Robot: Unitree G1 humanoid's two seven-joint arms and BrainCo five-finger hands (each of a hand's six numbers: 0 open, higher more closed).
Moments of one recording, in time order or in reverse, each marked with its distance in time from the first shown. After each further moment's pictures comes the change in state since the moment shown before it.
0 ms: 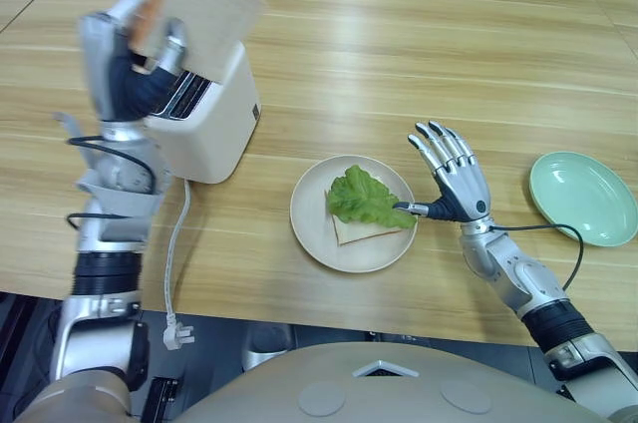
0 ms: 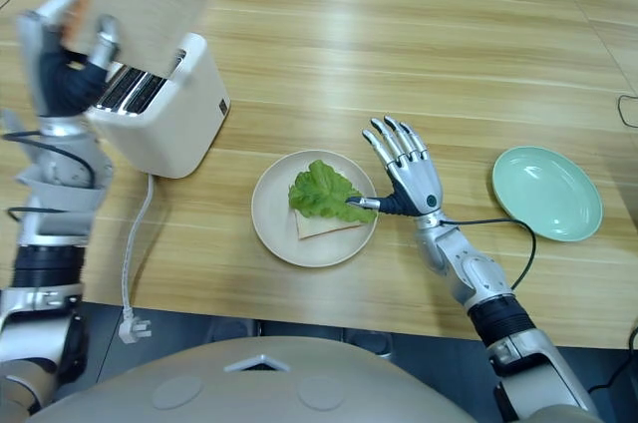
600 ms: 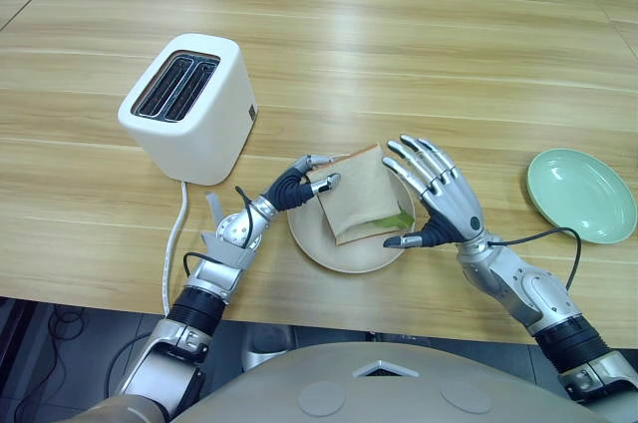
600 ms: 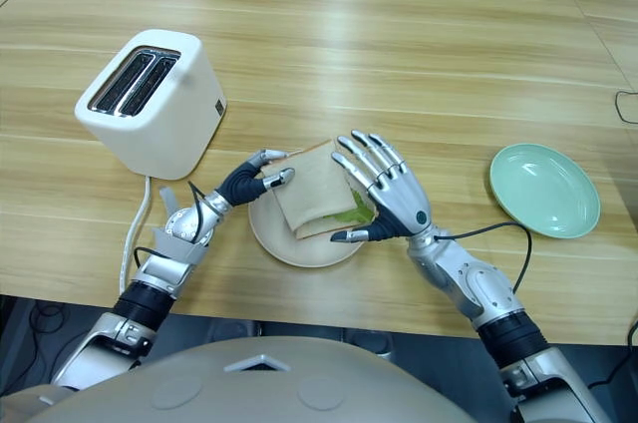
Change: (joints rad) left arm 0.110 -0.210 -0.274 0.304 -0.230 0.021 -0.587; right arm 0.077 -0.039 0.055 -0.165 -0.061 -0.144 0.064
